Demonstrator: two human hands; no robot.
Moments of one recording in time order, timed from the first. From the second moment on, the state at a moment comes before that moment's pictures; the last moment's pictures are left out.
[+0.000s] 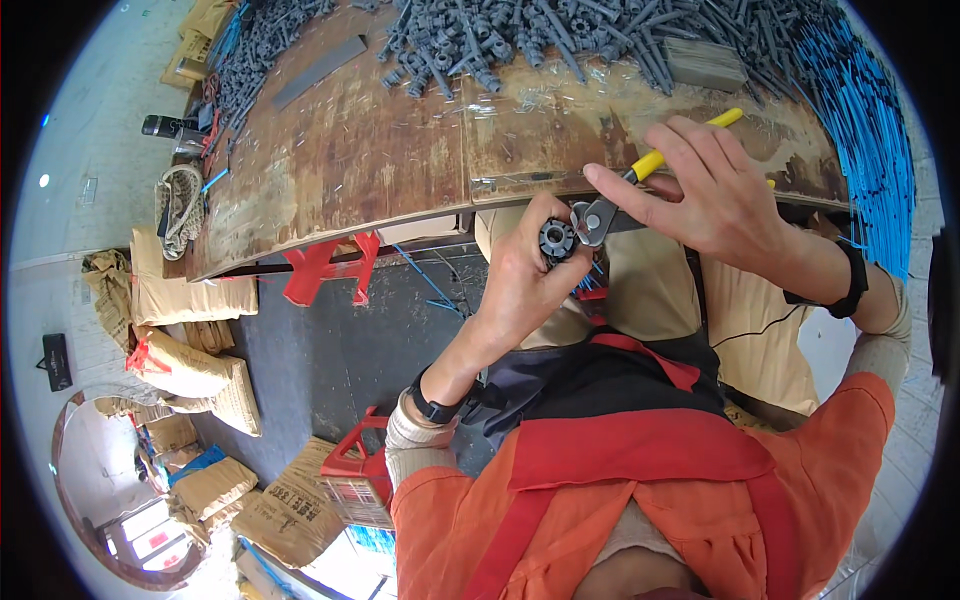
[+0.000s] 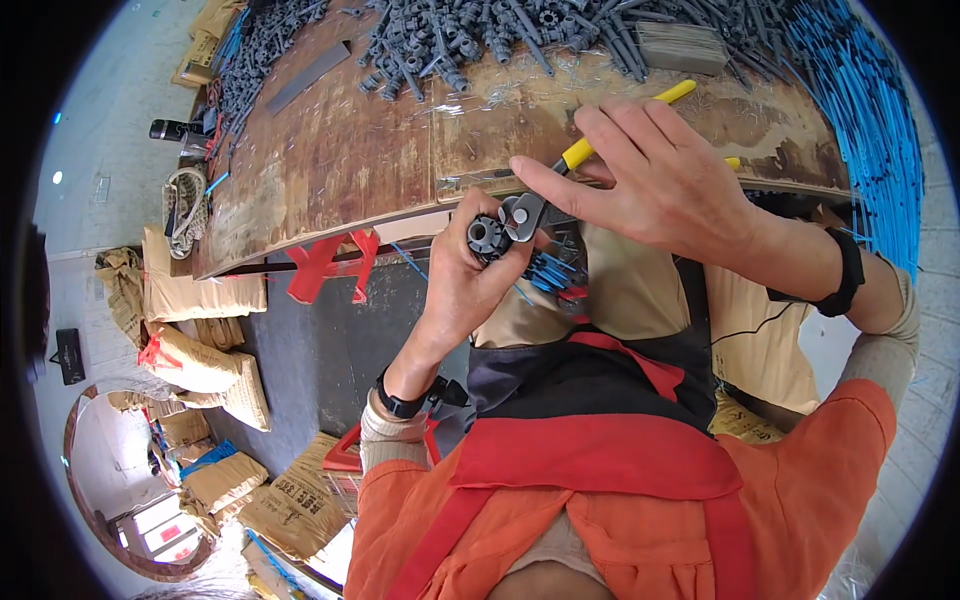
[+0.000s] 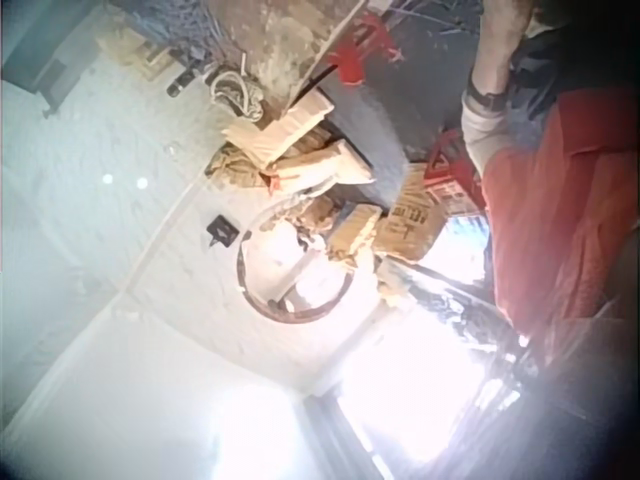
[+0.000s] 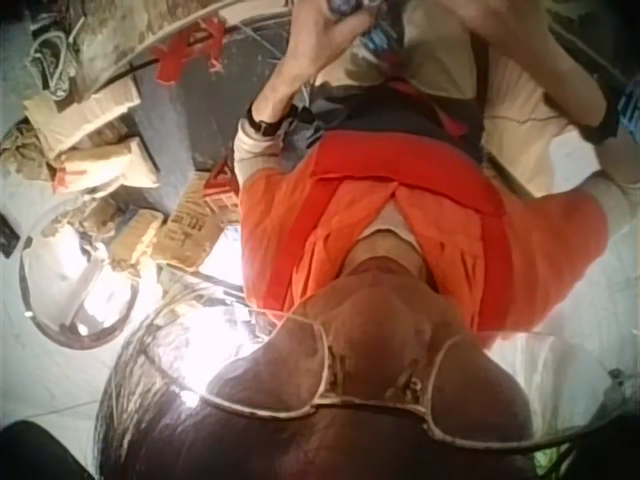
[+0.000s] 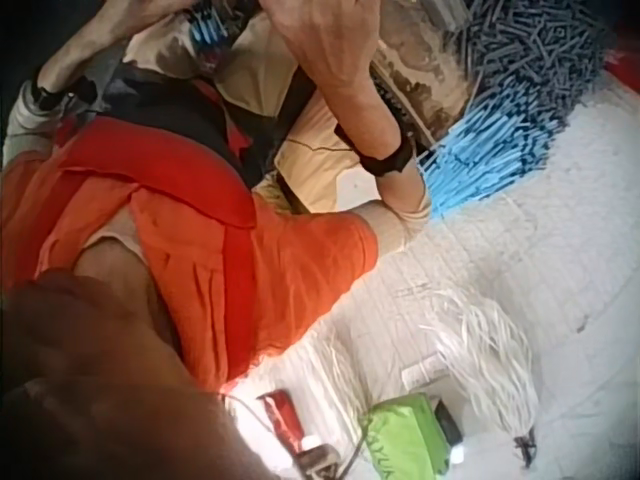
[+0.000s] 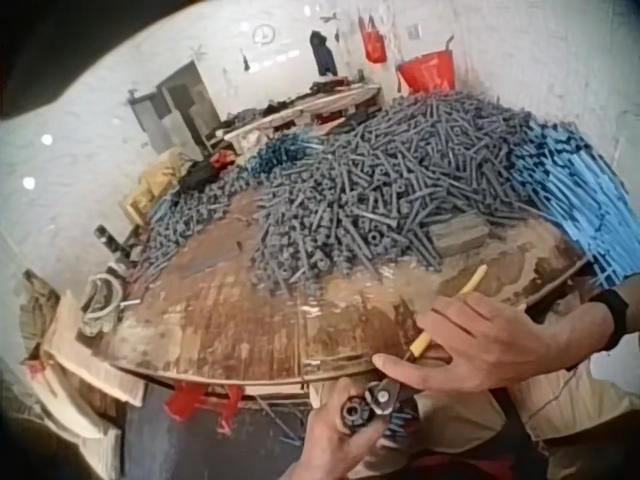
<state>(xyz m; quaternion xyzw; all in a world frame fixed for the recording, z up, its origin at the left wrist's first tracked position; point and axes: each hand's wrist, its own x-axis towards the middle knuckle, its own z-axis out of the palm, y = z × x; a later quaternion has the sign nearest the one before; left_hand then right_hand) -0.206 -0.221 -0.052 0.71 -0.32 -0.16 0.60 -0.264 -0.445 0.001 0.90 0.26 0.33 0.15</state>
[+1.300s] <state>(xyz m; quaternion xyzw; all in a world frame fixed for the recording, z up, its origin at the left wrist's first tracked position) -0.184 -0.219 -0.068 0.60 -0.53 -0.14 0.59 -0.323 -0.479 -0.023 0.95 0.26 0.10 -0.11</state>
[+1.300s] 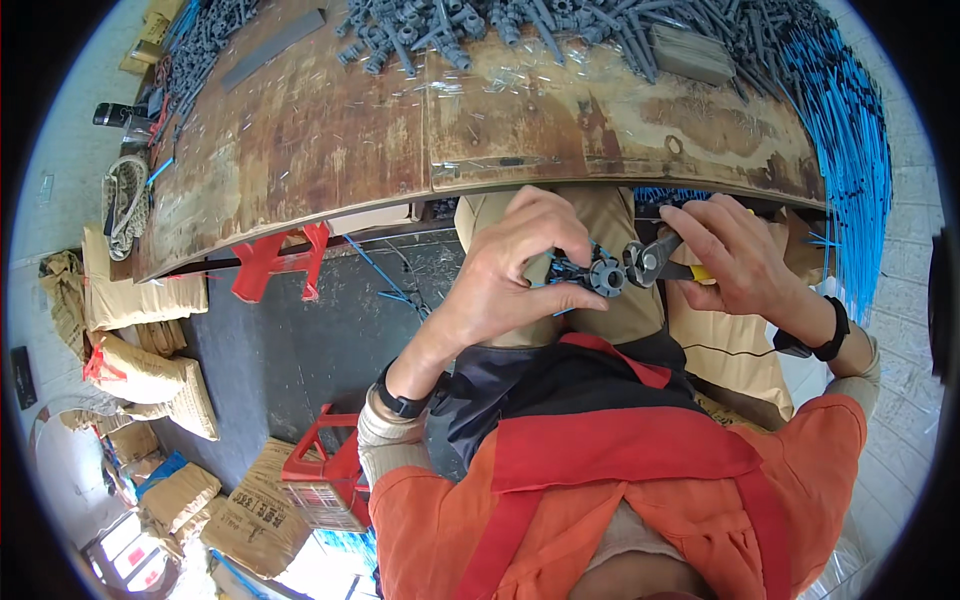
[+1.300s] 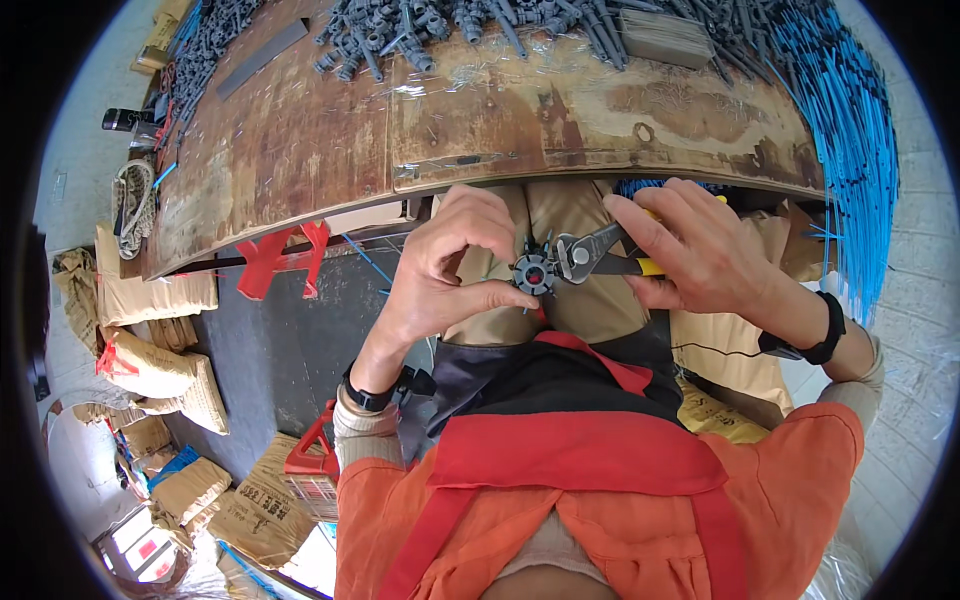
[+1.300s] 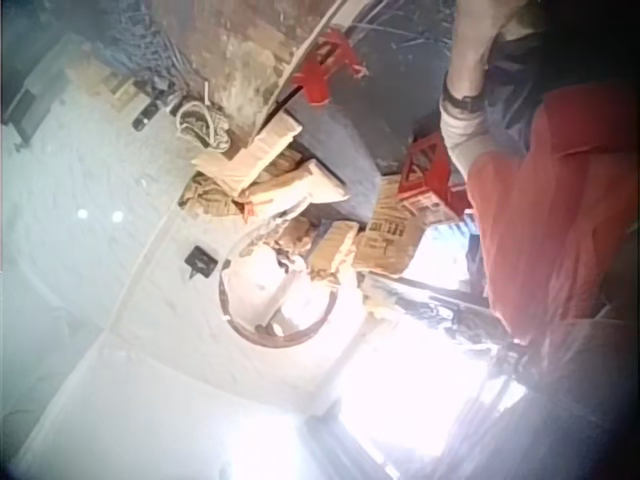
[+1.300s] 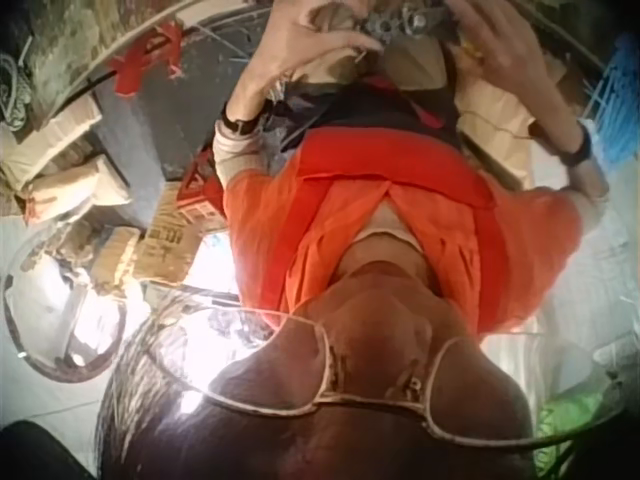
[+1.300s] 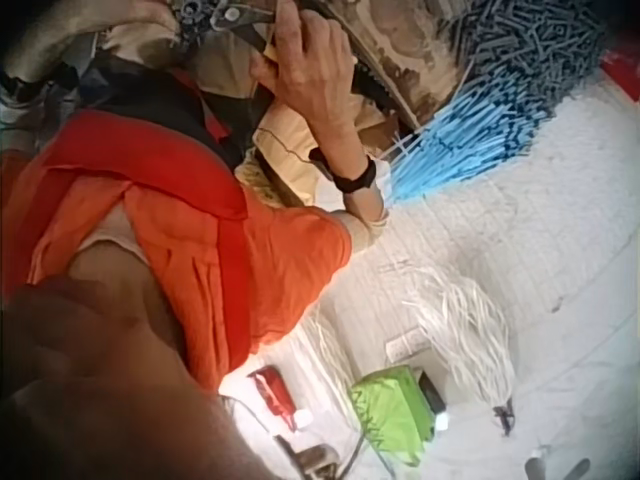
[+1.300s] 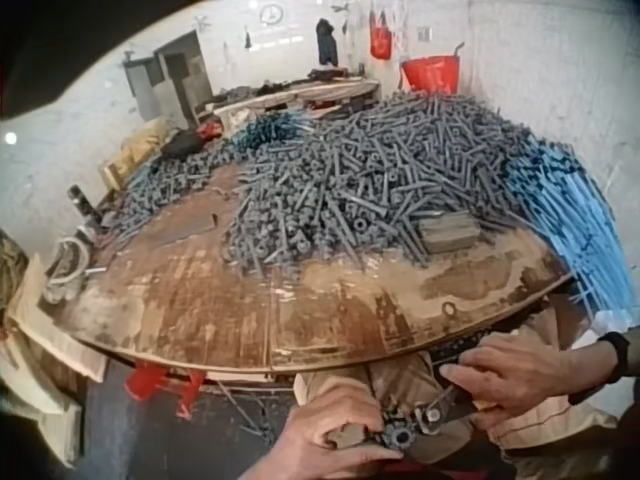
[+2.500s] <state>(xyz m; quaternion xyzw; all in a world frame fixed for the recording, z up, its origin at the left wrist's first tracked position) -0.166 -0.241 -0.076 0.70 -0.43 -0.19 0.54 -0.265 -0.467 0.021 0.82 0.01 -0.36 -0.45</state>
